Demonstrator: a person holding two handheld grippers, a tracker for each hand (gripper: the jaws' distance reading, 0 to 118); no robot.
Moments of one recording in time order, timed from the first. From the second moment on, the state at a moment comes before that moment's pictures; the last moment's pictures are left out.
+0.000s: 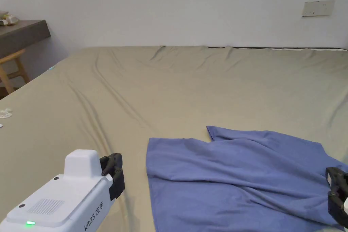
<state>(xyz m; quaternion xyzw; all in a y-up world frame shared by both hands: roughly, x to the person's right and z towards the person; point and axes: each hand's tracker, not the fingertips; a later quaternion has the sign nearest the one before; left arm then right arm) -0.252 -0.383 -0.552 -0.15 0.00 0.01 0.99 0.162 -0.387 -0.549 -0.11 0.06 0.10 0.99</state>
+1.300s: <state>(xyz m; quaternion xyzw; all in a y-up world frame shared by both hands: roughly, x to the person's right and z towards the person) -0.233 -0.466 -0.828 -0.34 -0.03 0.04 0.94 0.230 -0.401 -0.565 -0.26 -0.05 -0.01 0.96</state>
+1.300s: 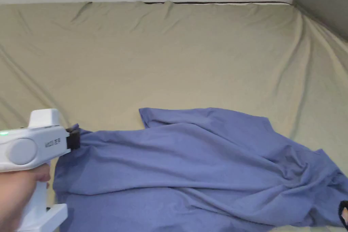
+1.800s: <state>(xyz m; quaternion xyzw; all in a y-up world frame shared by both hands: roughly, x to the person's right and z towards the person) -0.277 -0.401 -0.773 -0.29 -0.03 0.09 0.95 0.348 -0.469 -0.665 -0.40 -0.10 -0.04 0.91</state>
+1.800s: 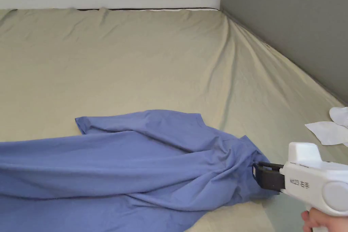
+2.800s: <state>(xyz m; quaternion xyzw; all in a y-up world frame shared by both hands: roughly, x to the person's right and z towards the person) -0.352 -0.186 -0.659 -0.12 0.01 0.07 0.99 0.343 -0.238 -0.579 -0.11 -0.08 -0.02 0.99</state>
